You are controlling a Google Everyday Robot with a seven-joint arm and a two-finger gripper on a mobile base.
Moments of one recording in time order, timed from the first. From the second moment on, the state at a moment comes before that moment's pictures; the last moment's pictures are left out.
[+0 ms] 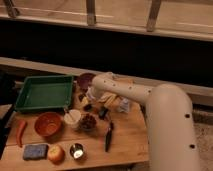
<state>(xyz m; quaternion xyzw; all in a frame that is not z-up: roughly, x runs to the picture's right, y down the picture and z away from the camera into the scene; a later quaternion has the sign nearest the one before) -0.084 0.075 0.923 -0.33 -0.06 0.52 0.79</state>
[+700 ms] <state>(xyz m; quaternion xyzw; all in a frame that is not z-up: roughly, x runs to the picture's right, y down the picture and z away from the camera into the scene) -0.035 -0.018 0.815 -0.27 -0.11 0.52 0.80</state>
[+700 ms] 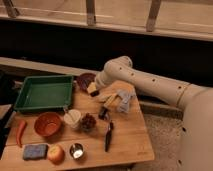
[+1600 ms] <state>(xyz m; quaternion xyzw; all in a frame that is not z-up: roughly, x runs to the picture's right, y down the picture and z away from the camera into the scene) -0.066 -0.054 0.882 -0.31 -0.18 0.51 0.78</state>
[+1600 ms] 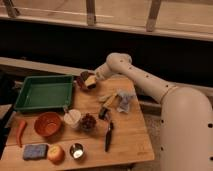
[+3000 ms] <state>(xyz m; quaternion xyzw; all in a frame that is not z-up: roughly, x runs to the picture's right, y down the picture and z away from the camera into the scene) -0.110 -0.075 0.924 -0.34 -0.20 0.48 0.78</state>
